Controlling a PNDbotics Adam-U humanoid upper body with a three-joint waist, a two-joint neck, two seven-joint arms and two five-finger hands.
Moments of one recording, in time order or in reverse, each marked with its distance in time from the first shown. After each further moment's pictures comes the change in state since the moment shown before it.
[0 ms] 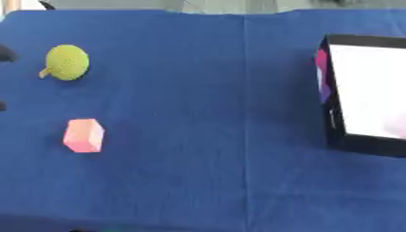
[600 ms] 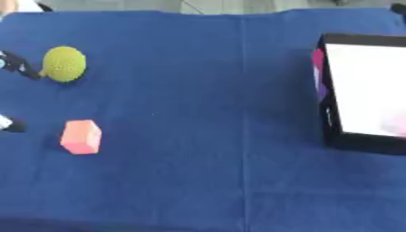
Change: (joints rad) left arm -0.031 -0.047 -0.156 0.006 -0.090 -0.002 0.002; right arm -0.030 0.023 0.042 0.019 0.011 0.043 0.029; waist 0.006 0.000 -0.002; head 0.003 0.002
